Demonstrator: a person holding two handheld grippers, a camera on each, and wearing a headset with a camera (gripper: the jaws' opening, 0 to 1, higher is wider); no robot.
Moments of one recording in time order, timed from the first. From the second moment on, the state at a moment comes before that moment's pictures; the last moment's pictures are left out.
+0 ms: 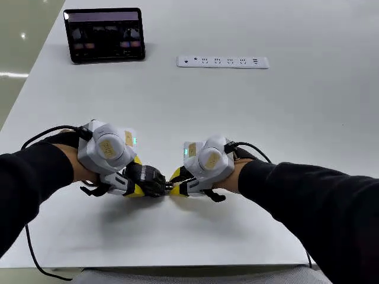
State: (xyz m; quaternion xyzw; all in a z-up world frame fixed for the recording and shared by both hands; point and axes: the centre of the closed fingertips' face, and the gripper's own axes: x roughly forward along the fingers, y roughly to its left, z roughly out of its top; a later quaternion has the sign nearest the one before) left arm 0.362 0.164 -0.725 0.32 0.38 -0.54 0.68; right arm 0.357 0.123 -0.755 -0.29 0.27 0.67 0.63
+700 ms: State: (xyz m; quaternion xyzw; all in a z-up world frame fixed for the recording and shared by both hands) left arm 0.362 0.164 -0.724 0.31 0.37 -0.54 0.69; right arm 0.356 0.136 -0.758 -0.27 0.30 0.66 0.63
